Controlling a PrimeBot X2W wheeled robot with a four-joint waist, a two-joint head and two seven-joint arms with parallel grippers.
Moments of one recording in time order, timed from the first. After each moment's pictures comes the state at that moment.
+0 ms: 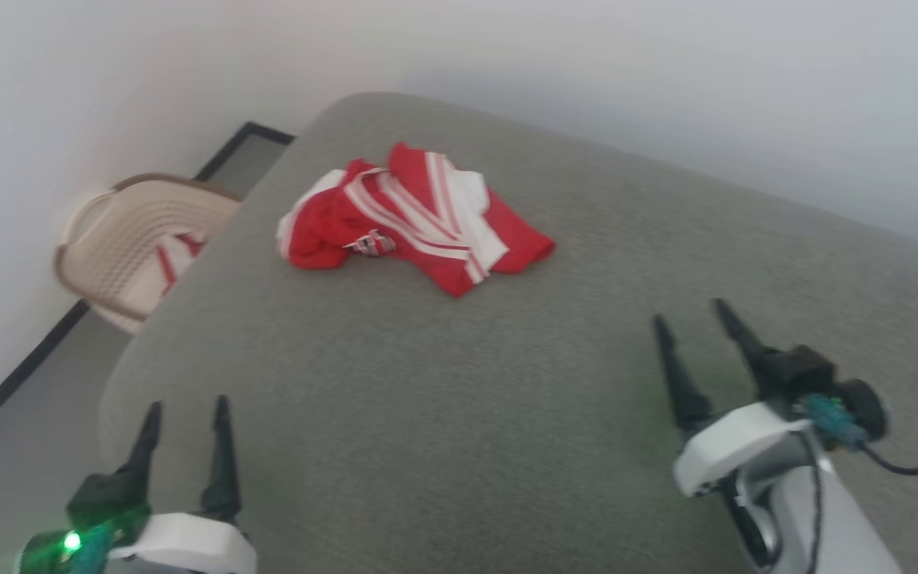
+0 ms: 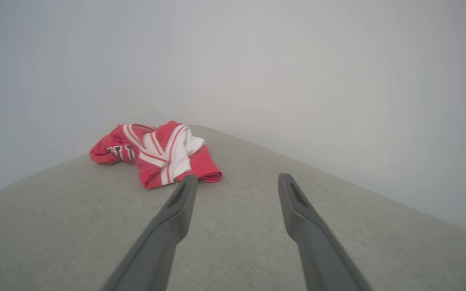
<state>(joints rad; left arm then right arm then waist) -0.01 0.05 0.15 0.22 -0.10 -0.07 -0.26 -0.27 -0.10 0.11 0.41 0.11 0.13 -0.26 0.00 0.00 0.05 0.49</state>
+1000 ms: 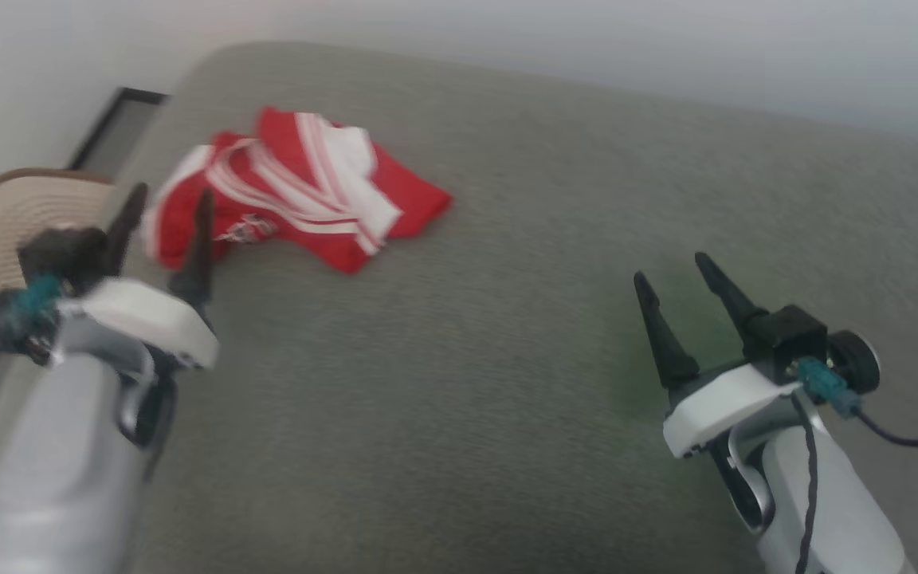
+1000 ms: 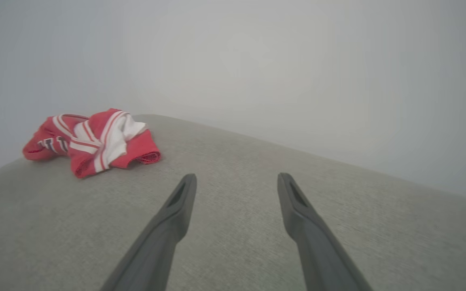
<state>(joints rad) -0.57 0.28 -0.06 0.61 -0.32 -0.13 -0.26 -0.34 -0.10 0.16 0.40 0.12 0.13 -0.26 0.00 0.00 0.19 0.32</state>
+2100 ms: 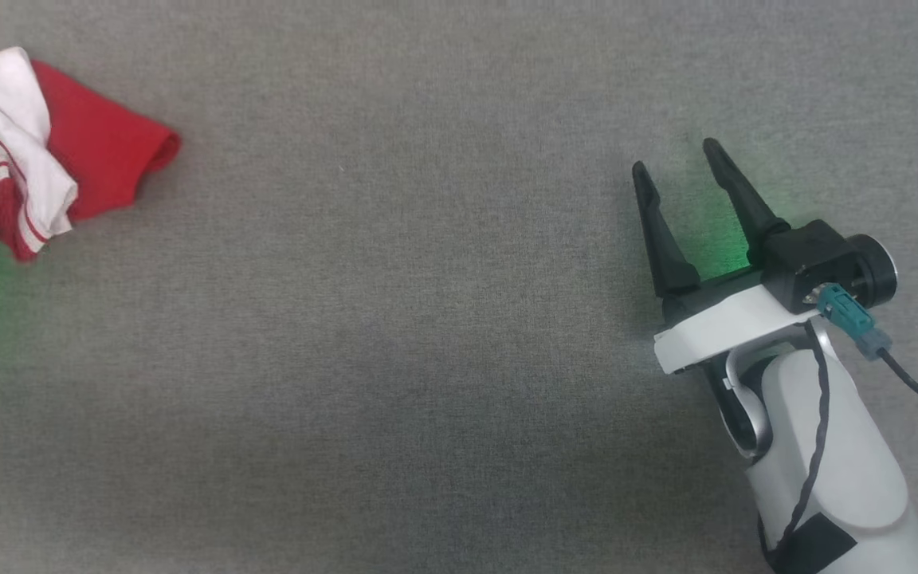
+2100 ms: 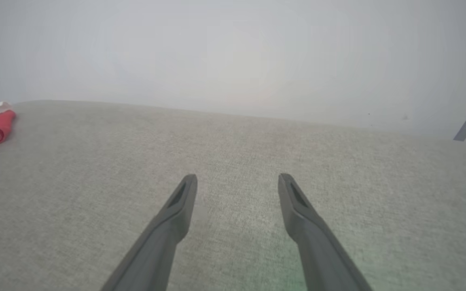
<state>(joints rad) -0.96 0.63 -0.32 1.01 -1.00 -0.13 0.43 -0.47 -0.06 0.13 0.29 0.08 0.13 -0.26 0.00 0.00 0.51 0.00</state>
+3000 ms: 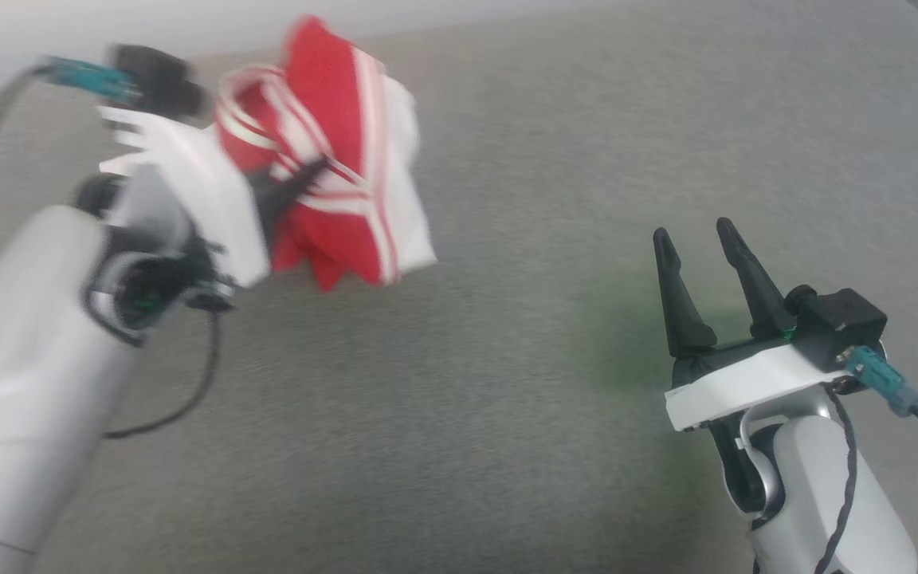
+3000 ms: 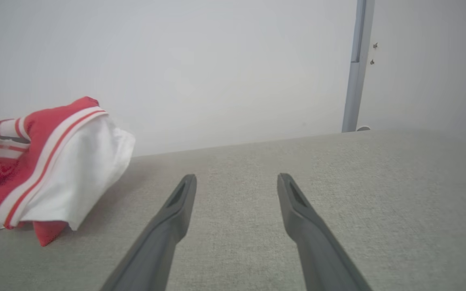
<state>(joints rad) -0.89 0.53 -0.61 0.41 -1.17 -0.13 0.45 -0.33 -0.05 0.11 0.27 0.27 0.13 -0.26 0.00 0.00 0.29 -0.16</state>
